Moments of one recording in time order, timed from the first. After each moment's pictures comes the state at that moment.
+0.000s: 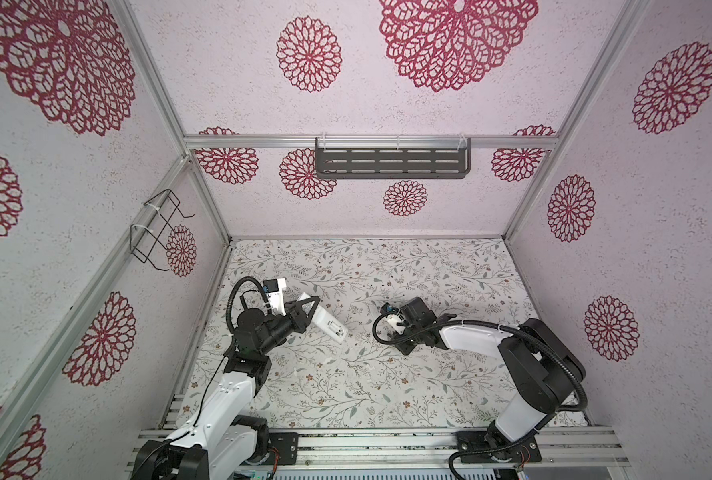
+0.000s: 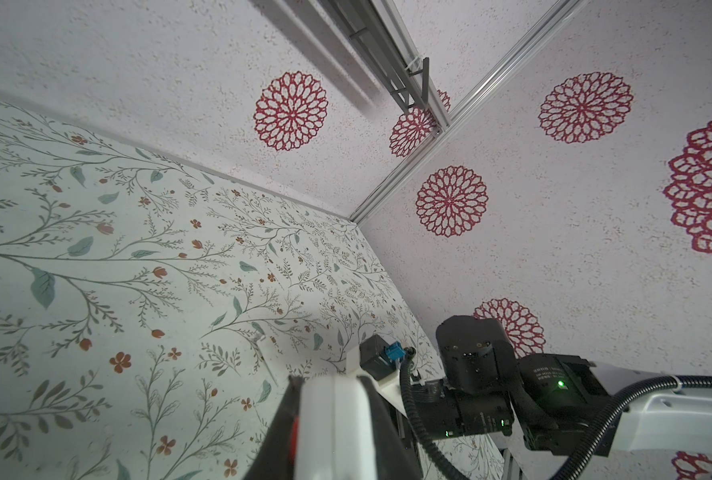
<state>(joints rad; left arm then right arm) -0.16 0.99 0.38 0.53 0.55 -0.67 0.67 1.65 0.83 -0.20 -0.13 -0.16</state>
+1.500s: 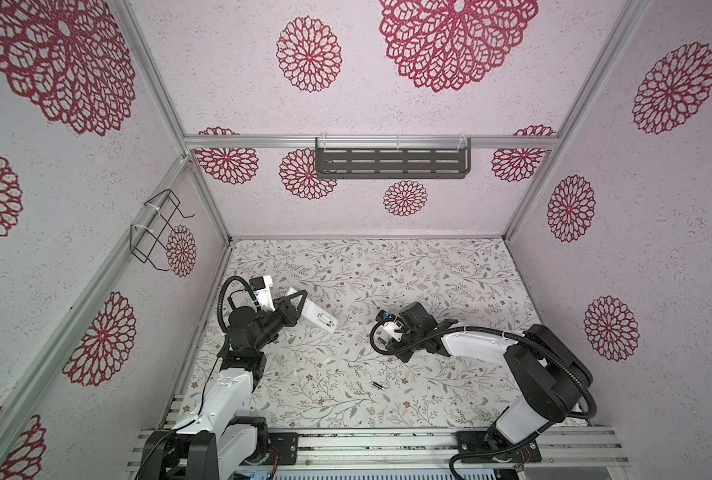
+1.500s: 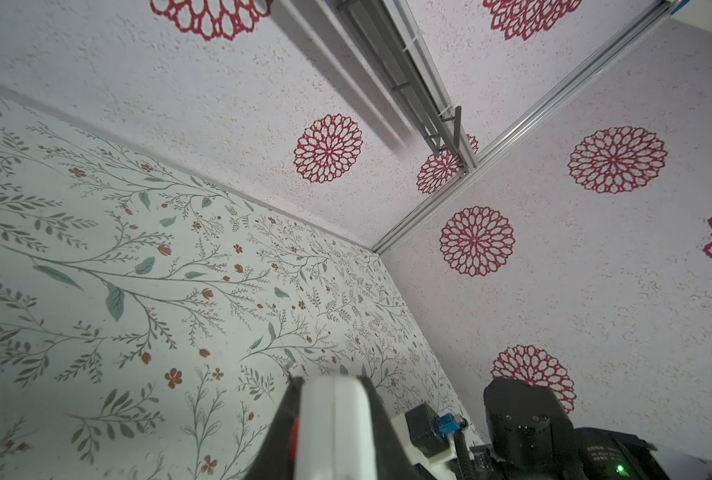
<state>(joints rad) -0.03 1.06 0.38 0.63 0.56 -0.73 0.71 1.62 0.80 -0.20 -0.21 -0.18</state>
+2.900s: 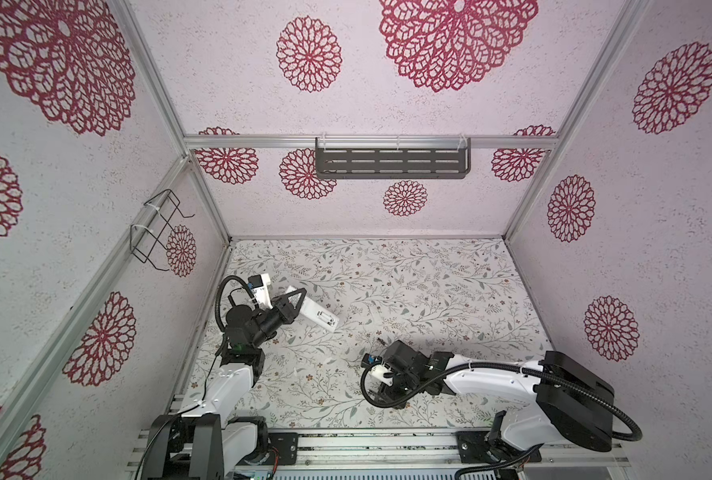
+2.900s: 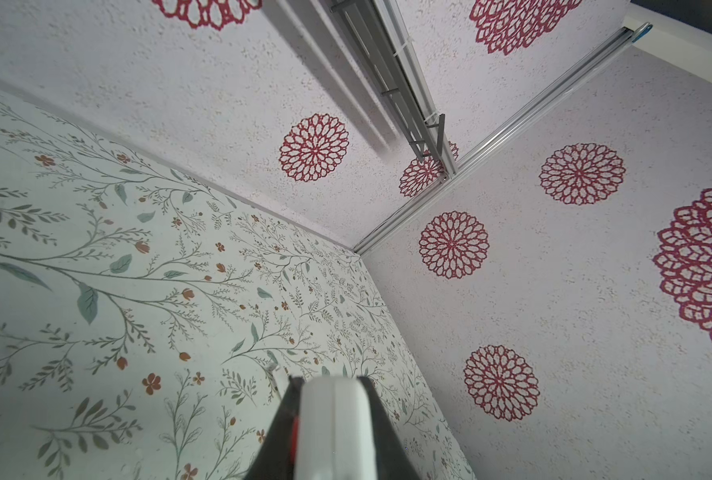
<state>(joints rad) 0.00 1.13 0.38 0.72 0.64 -0.79 1.08 1.46 0.68 -0.30 -0.23 0.03</state>
